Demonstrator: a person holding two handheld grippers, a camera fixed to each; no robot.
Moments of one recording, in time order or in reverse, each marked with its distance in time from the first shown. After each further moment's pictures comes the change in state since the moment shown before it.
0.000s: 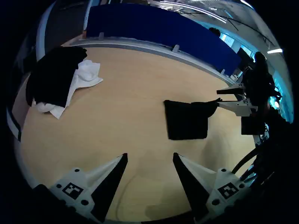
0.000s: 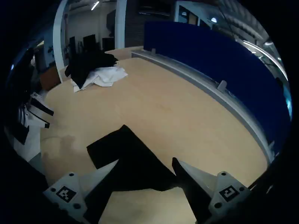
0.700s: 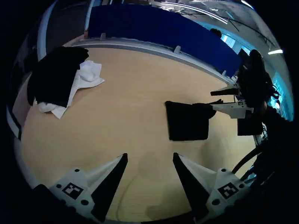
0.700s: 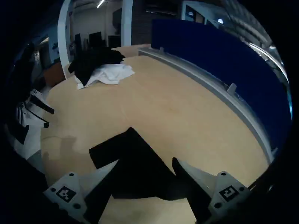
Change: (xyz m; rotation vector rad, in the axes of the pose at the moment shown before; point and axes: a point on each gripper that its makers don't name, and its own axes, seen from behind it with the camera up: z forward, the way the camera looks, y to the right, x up) left arm 0.002 -0.004 -0.005 0.012 0.008 -0.011; right arm 0.007 -0.020 0.030 0.053 -0.017 -0.041
